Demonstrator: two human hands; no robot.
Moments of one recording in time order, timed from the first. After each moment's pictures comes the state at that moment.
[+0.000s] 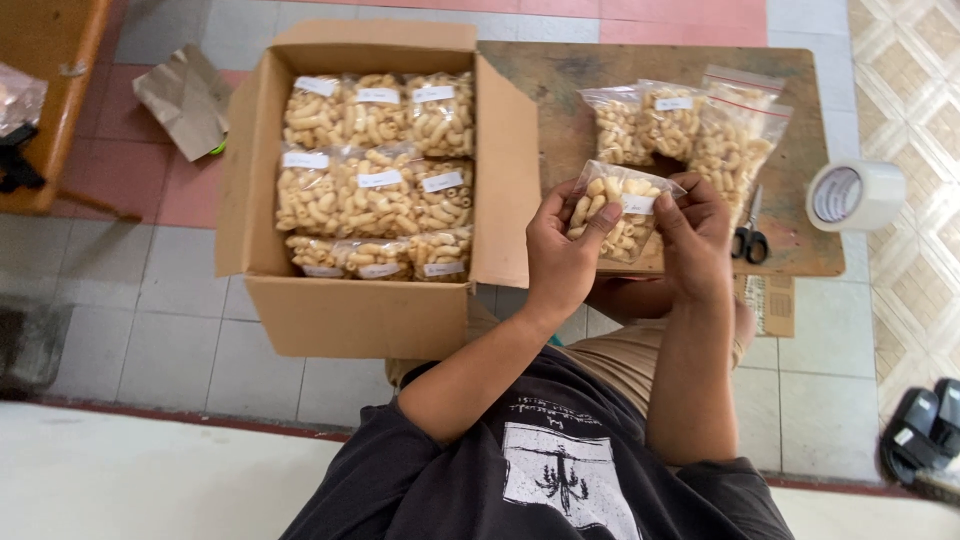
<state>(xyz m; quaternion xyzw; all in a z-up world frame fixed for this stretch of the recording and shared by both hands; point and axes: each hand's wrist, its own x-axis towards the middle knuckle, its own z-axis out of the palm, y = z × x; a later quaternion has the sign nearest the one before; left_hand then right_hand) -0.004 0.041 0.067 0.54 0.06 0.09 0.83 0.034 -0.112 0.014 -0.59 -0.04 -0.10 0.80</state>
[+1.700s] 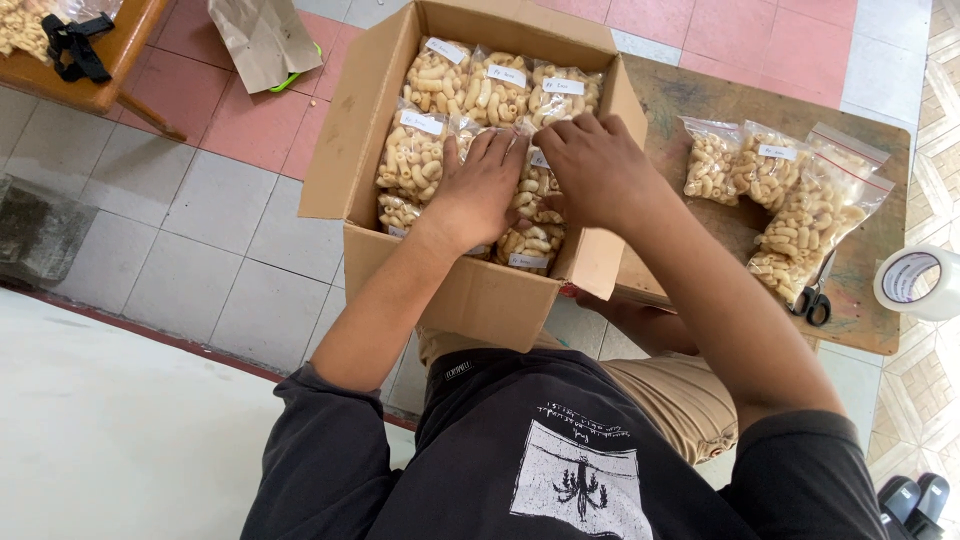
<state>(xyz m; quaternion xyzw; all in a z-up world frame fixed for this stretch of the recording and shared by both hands) 0.026 0.284 0.098 0.99 -0.10 -0.08 0.09 0.090 0.112 0.137 -0.89 -0.44 0.02 -0.09</state>
